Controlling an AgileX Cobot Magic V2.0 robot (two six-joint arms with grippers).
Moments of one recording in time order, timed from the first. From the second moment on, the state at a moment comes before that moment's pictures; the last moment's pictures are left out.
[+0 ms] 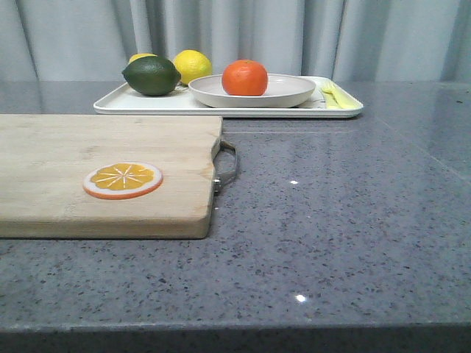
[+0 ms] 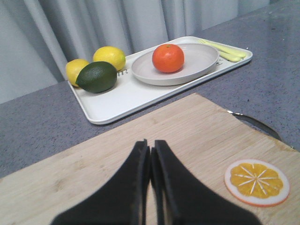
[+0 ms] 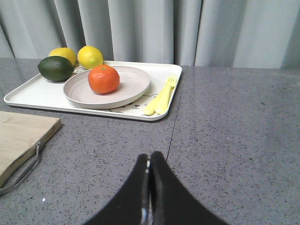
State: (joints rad) left arm -0.46 0.61 -0.31 -0.13 -0.06 0.28; right arm 0.16 0.41 -0.39 0.45 0.22 -0.34
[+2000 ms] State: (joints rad) left arm -0.13 0.00 0.00 0.13 0.14 -0.07; right arm 0.16 0.41 -0.39 0.45 0.21 -0.34
